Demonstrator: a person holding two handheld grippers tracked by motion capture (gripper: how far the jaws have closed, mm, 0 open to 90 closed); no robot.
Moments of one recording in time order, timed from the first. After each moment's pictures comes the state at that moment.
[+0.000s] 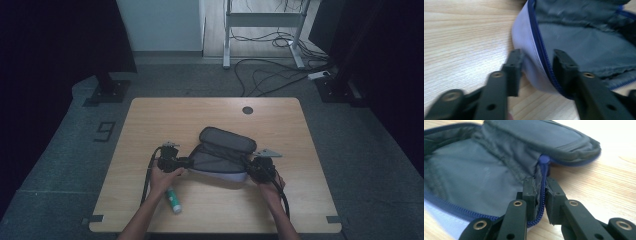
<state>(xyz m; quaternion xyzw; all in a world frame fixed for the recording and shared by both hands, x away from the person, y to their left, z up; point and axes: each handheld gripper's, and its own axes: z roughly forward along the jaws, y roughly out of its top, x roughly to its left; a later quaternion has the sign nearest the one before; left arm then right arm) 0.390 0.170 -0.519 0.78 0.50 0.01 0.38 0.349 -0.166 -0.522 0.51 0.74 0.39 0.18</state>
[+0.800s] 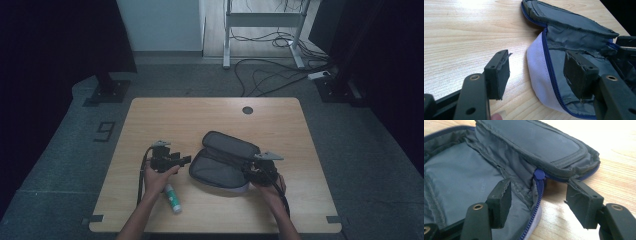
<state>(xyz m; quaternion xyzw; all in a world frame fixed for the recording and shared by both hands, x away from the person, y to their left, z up) 0.381 0.190 -0.506 0.74 0.51 0.04 0.43 0.340 -0.168 -0.523 0.53 0.74 0.38 0.19</state>
